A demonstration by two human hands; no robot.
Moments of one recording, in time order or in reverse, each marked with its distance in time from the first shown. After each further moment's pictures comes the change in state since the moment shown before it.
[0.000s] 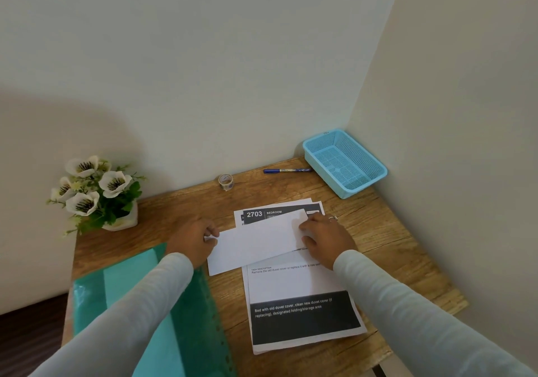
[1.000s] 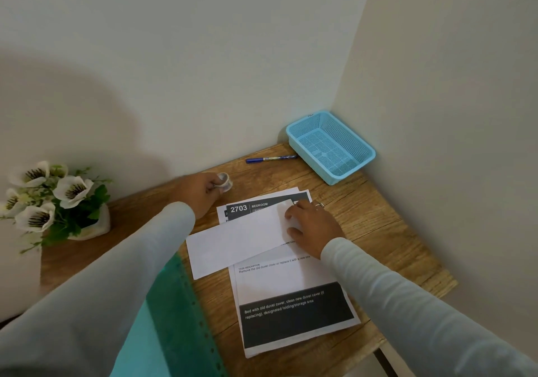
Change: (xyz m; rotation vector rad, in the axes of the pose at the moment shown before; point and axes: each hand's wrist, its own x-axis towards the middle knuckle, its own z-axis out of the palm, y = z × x) left_hand 0.092 0.054 -0.009 -0.020 -0.072 0.145; right_hand 0.011 0.000 0.004 0.057 0.007 0.027
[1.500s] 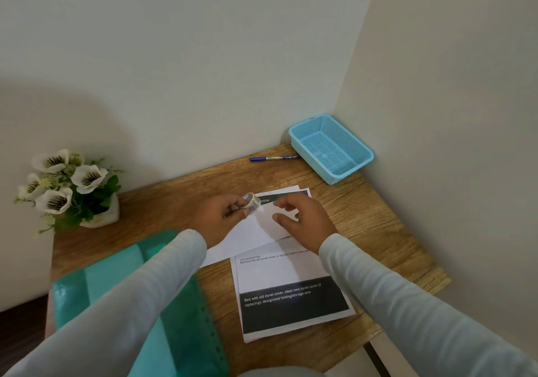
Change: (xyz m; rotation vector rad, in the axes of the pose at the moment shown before) left_hand -0.086 0.036 0.014 -0.409 -0.087 0.121; right_hand -0.019 -0.027 -0.020 0.555 0.161 -0.056
